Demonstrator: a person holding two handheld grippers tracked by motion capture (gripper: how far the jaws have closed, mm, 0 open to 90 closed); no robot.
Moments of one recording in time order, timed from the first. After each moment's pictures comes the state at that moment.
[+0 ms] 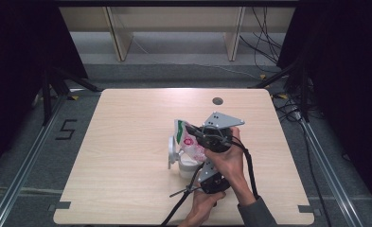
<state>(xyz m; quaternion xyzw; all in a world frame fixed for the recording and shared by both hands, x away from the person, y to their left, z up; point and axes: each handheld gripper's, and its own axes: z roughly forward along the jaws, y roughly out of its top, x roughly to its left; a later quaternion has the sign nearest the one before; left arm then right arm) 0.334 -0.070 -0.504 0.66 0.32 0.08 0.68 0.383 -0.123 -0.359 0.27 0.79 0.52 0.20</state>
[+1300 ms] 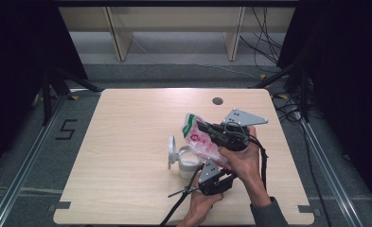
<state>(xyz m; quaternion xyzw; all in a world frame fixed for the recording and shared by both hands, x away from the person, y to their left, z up) 0.332 -0.065 -0.507 0.68 0.32 0.08 0.65 0.376 -0.159 -0.343 0.28 0.76 0.57 0.17</state>
